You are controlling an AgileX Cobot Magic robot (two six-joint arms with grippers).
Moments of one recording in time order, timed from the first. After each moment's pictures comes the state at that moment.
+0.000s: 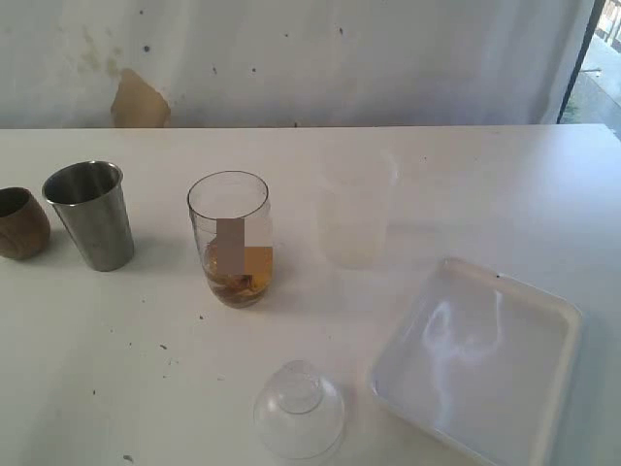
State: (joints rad) left arm -0.01 0.00 0.00 -0.04 0.25 0.07; right arm 0.07 0.01 0.00 -0.12 0.21 0.01
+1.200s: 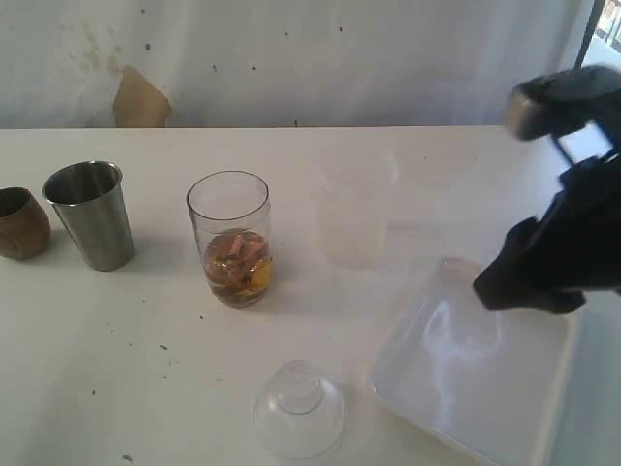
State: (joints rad) left arm -0.01 0.00 0.00 -0.04 0.24 0.07; right arm 0.19 1.14 -0.94 0.32 1.03 -0.38
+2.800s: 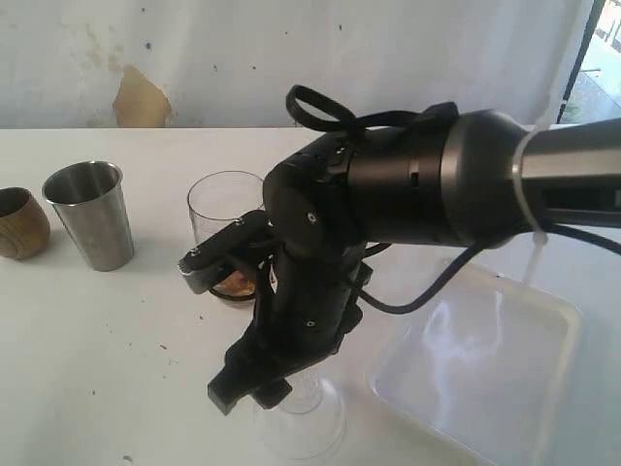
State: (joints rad) left arm -0.01 0.00 0.00 -0.04 0.24 0.07; right arm 0.78 1.80 -1.24 0.02 0.88 0.05
